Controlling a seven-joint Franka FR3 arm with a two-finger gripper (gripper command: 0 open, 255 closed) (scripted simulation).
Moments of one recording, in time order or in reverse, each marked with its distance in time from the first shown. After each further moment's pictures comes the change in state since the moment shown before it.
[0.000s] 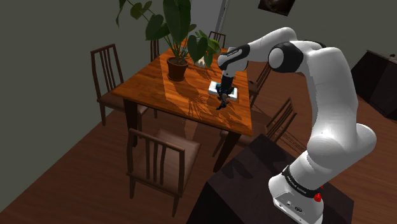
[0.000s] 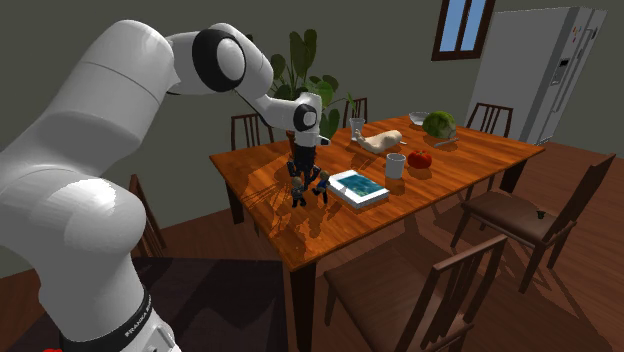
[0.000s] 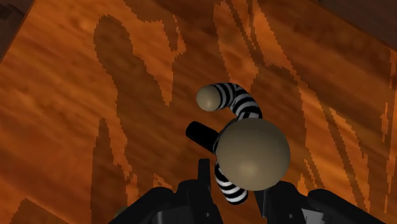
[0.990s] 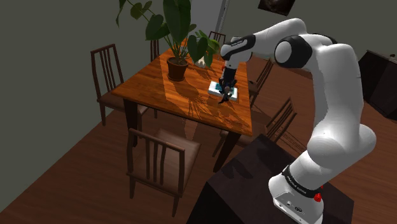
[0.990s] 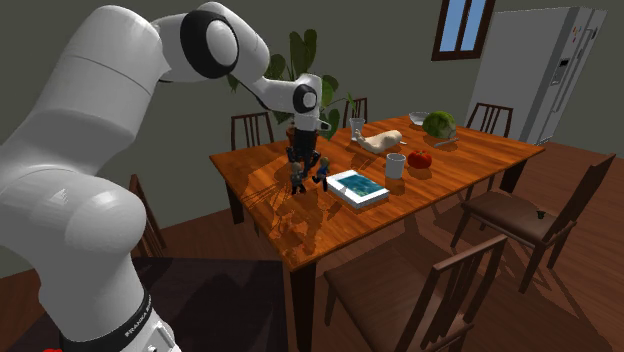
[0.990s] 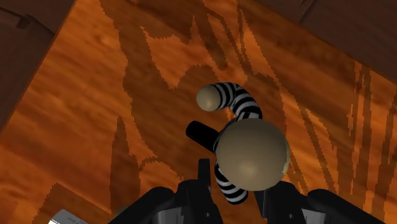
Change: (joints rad) arm 0.007 -0.094 -0.011 -0.001 -0.014 -0.095 0.008
